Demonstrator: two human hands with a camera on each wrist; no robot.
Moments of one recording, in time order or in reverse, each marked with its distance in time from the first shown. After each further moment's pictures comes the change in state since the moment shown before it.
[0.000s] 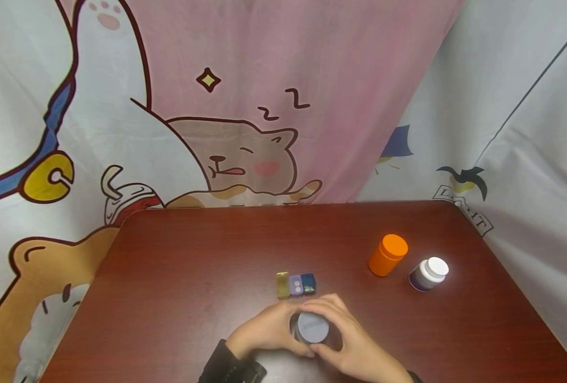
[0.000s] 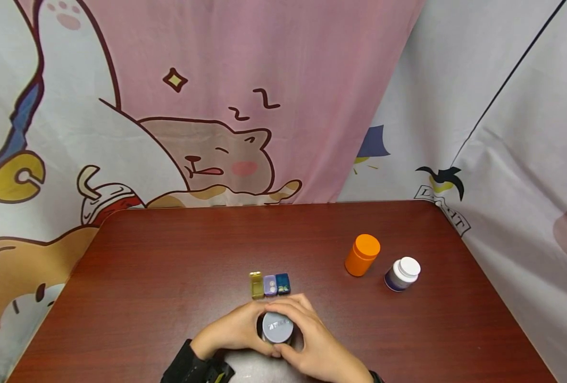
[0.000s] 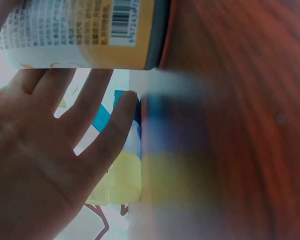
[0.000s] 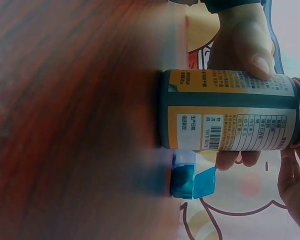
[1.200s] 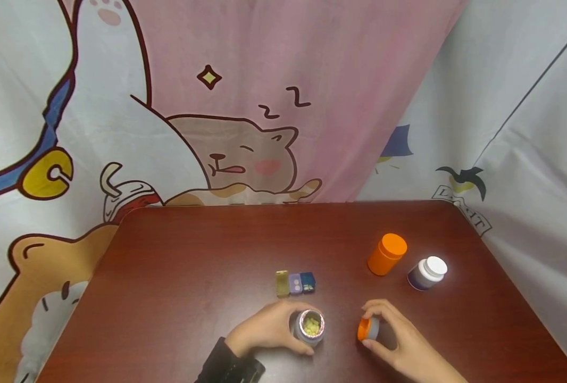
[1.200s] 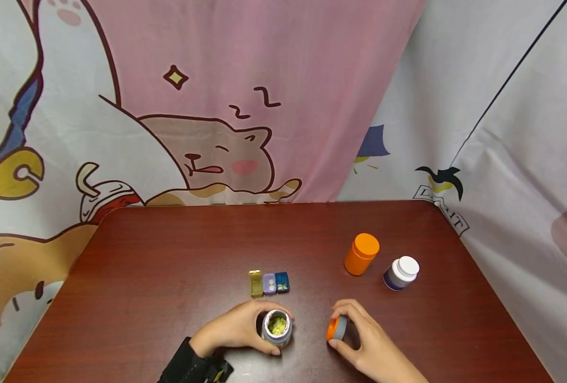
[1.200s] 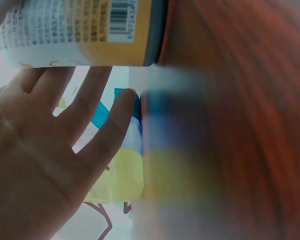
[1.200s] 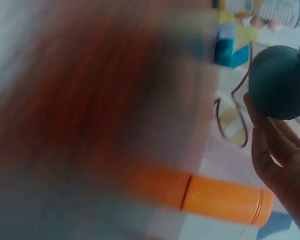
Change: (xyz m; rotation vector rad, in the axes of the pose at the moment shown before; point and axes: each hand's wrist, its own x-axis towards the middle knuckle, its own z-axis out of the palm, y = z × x) left_hand 0.000 0.002 0.000 0.024 -0.012 -0.014; right_hand -0.066 0.033 -0.059 -0.255 0.012 0.210
